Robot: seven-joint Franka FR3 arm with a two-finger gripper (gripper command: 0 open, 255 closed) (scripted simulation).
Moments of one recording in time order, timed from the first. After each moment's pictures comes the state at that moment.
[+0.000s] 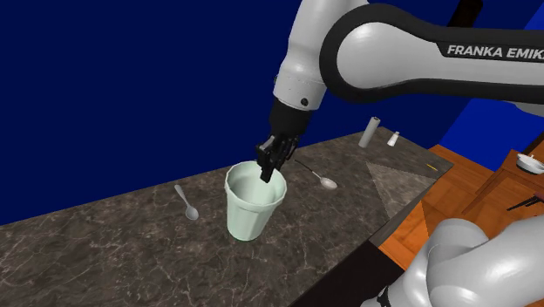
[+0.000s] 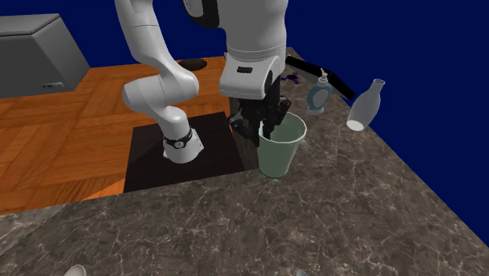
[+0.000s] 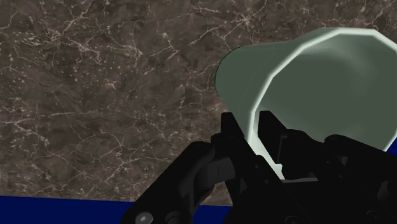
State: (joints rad) arm 0.17 -0.45 0.28 -2.21 0.22 1.81 0.20
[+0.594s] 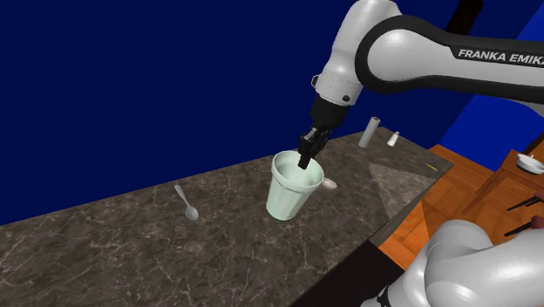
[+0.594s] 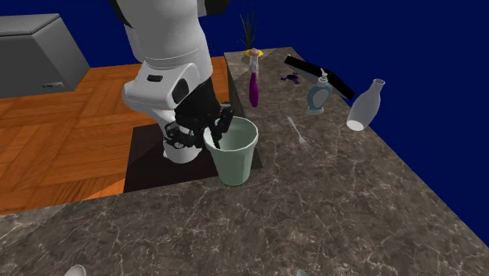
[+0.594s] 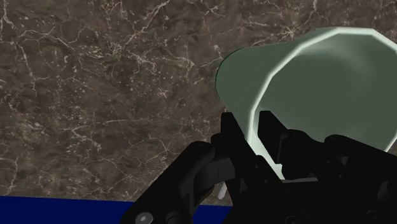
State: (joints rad) arm 0.11 -0.59 0.11 -2.33 0.16 1.76 -0.01
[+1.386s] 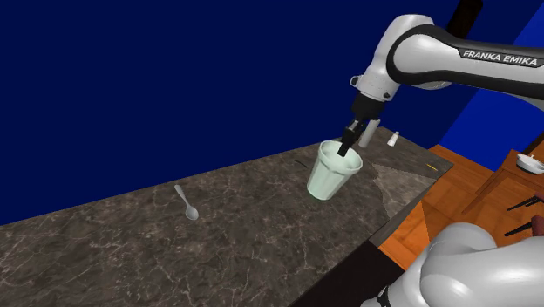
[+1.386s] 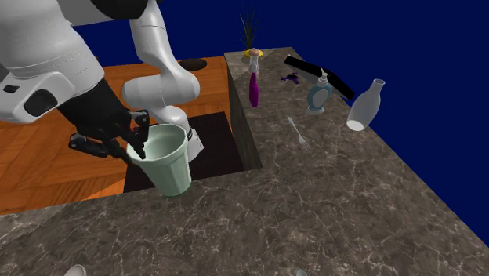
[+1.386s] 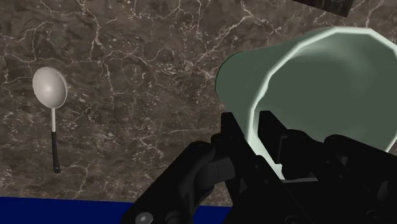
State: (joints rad) arm 0.00 -0.66 -0.14 -2.36 0.02 1.70 -0.29
